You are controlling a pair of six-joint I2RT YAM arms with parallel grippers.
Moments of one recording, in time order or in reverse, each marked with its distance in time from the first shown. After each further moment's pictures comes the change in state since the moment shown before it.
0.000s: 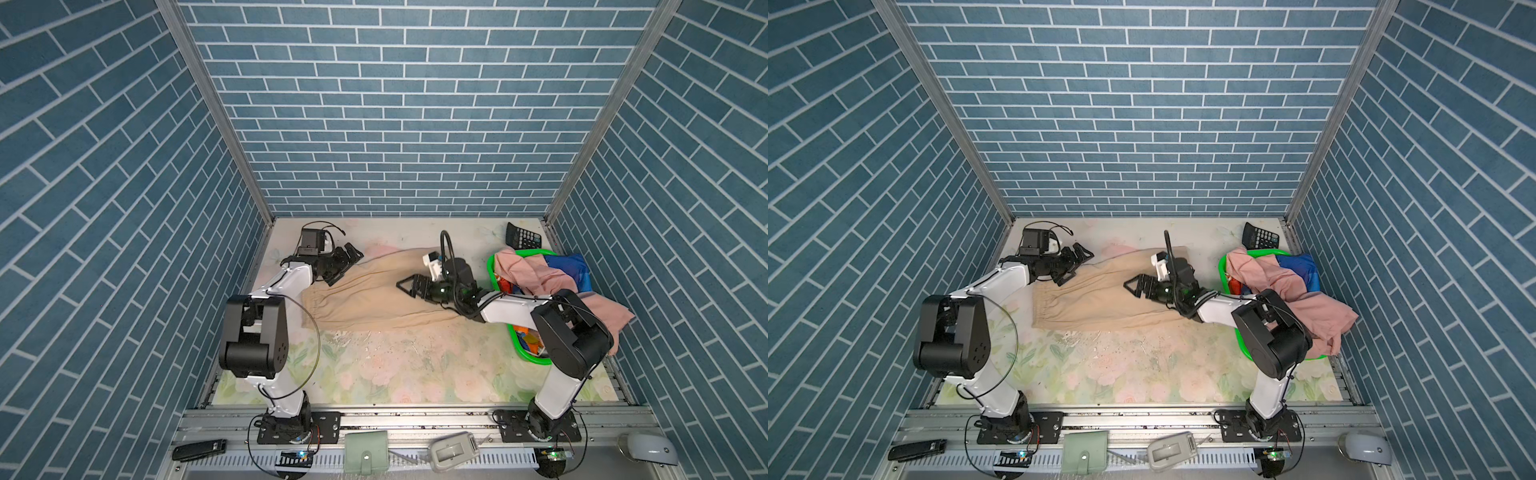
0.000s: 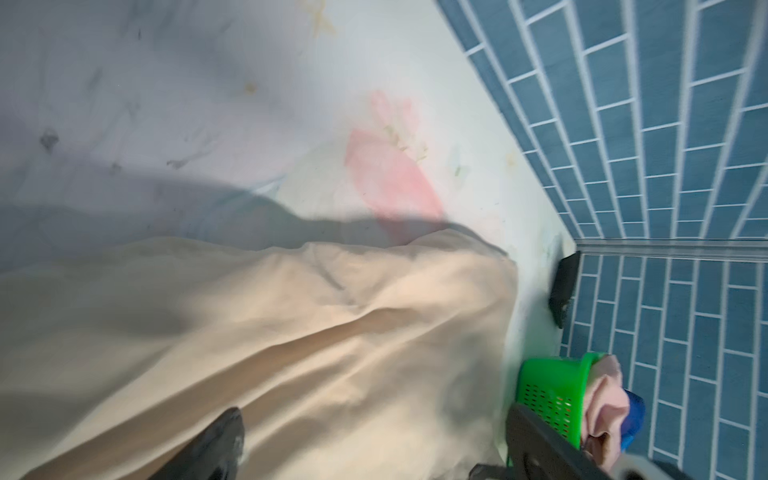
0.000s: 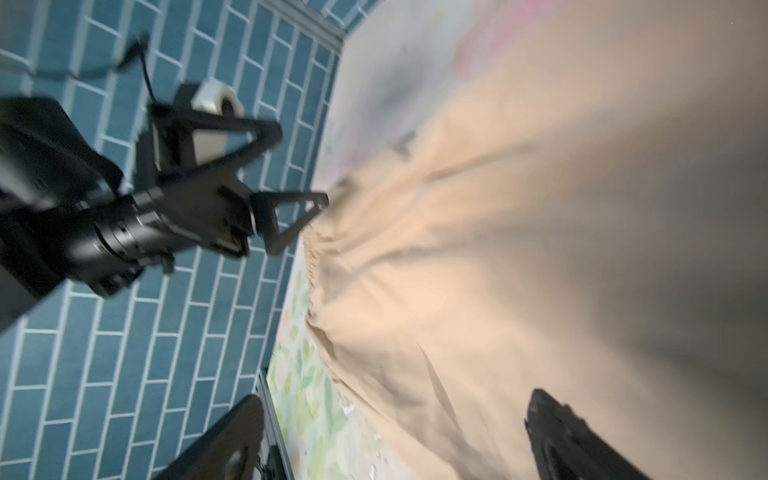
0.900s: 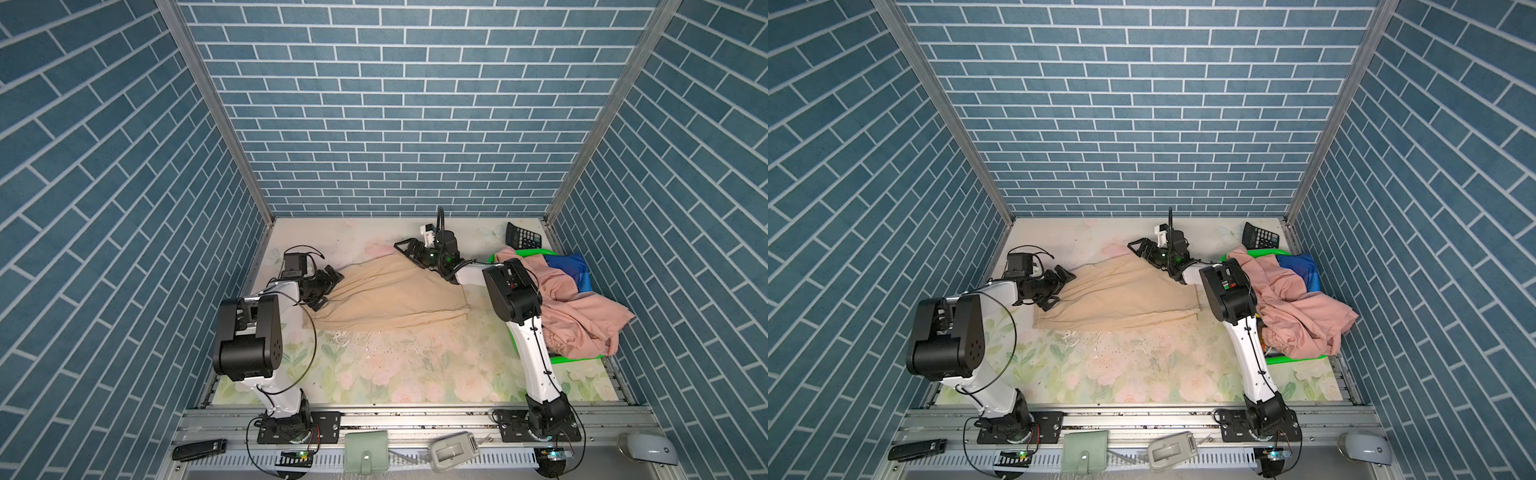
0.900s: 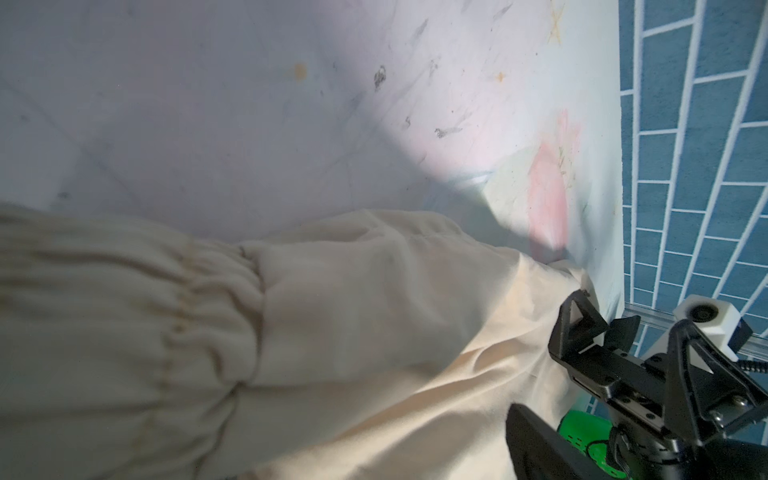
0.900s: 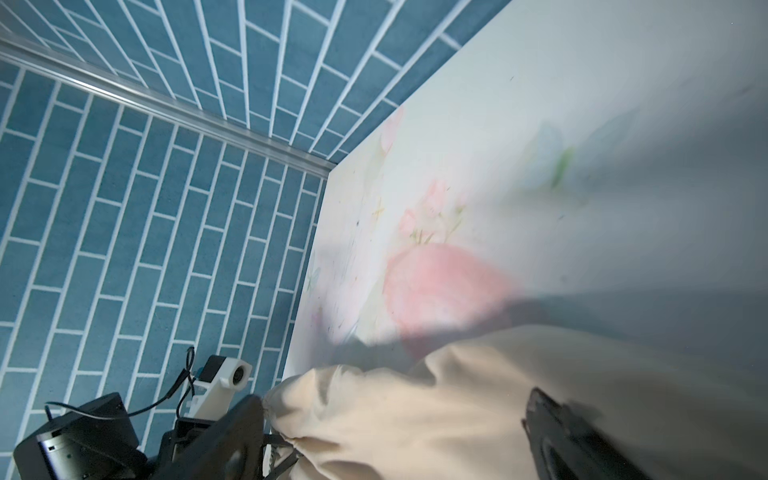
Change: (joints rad) left arm 0.160 -0.054 -0.254 0.108 -0.020 -0.048; right arm -0.218 0.660 0.742 0.120 -0.113 0.077
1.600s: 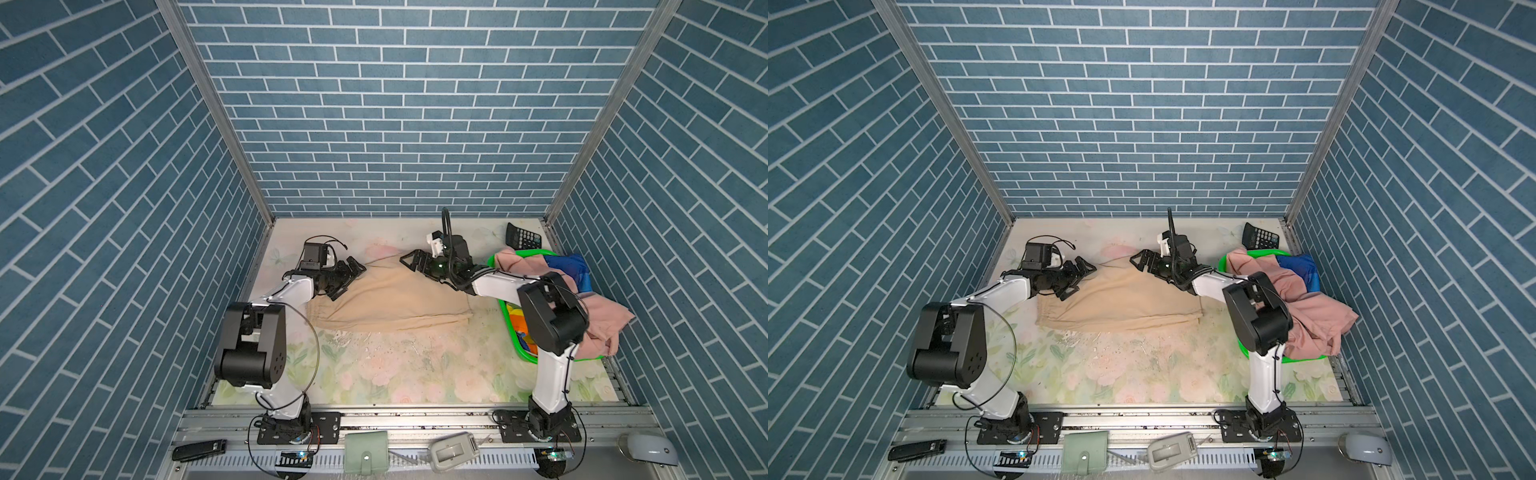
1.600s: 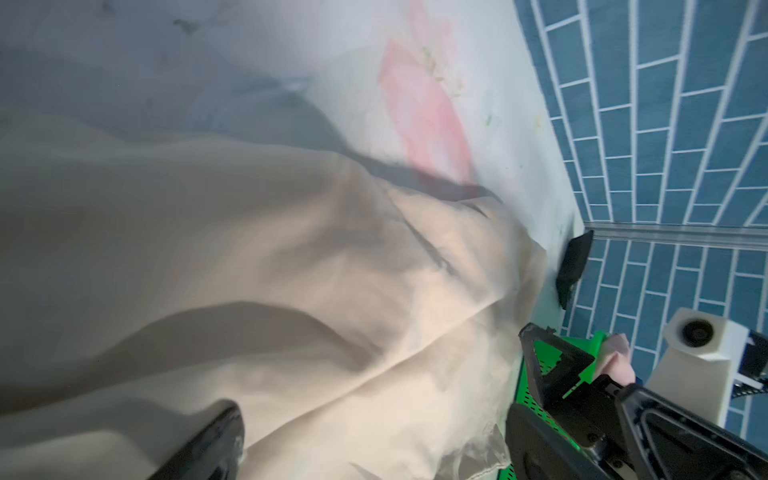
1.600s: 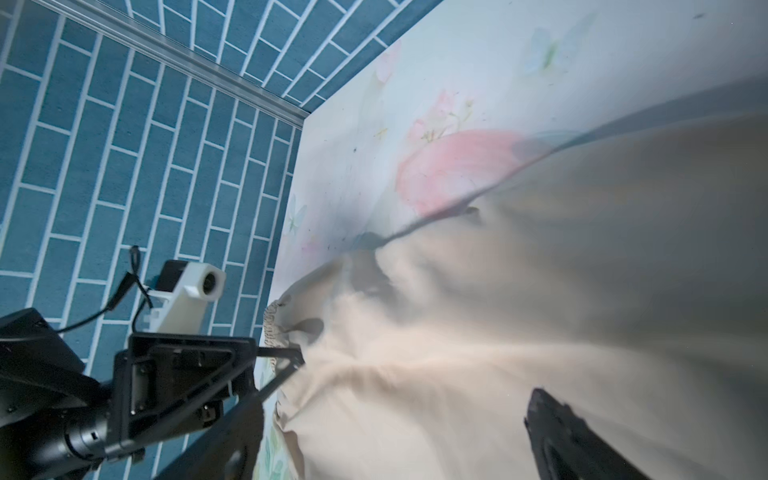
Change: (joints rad) left arm -0.180 -0.040 0.086 -0.043 0.034 -0.007; right arm 0.119 -0.399 -0.330 -0.227 0.126 -0.095
